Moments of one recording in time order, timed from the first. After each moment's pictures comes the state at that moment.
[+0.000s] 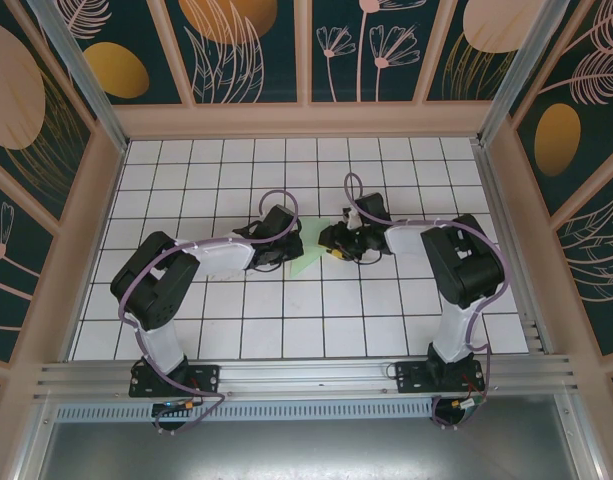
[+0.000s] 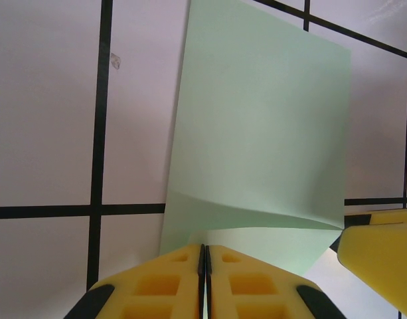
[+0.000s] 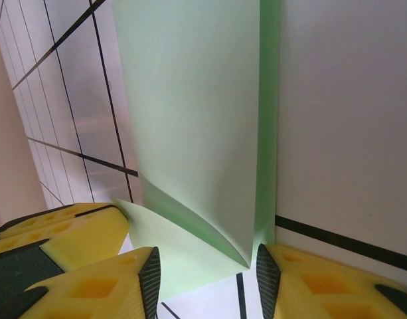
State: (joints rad) left arm -0.69 1.81 0.98 -0.10 0.01 -0.88; right arm 0.45 1.86 0.91 0.03 -0.64 0.81
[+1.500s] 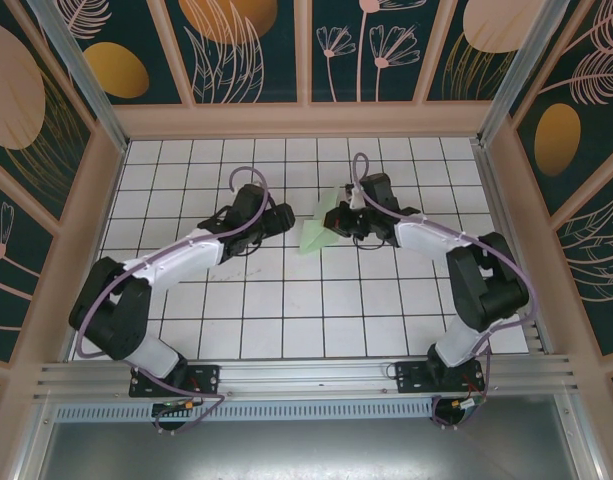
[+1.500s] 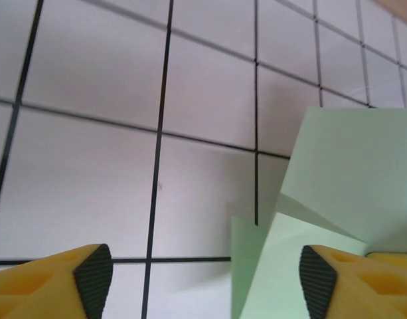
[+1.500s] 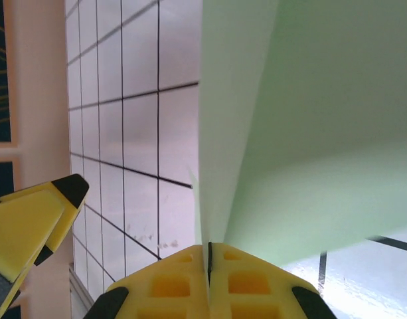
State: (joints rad) left arm -0.59 1.54 0.98 -0.18 -0.07 -0.80; right arm 0.46 1.66 1.00 -0.09 -0.54 0.77
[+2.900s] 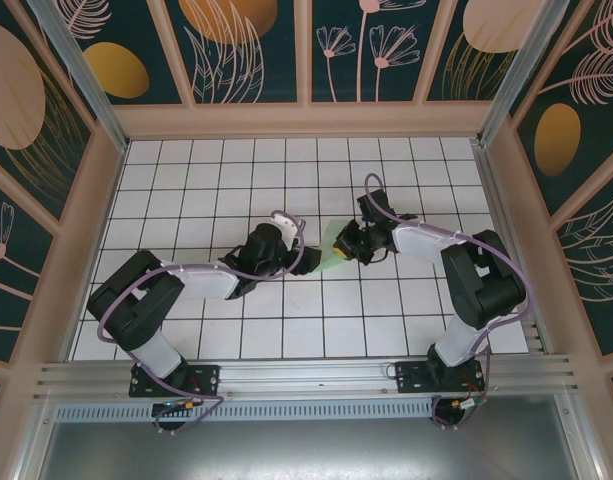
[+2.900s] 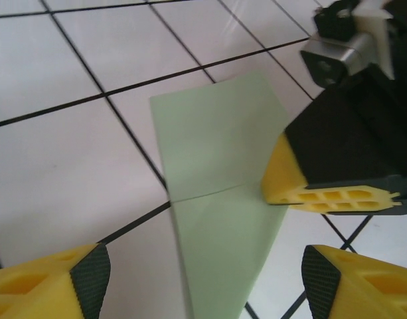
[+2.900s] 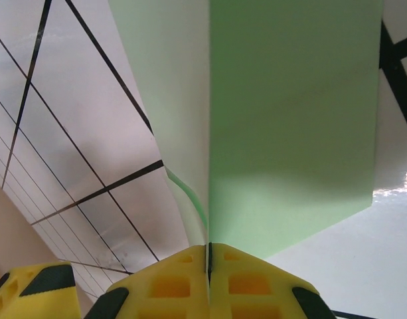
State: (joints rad) left arm -0.75 1.65 0.67 0.47 0.12 -0.33; right arm 0.47 1.69 0.93 -0.29 -0.45 1.15
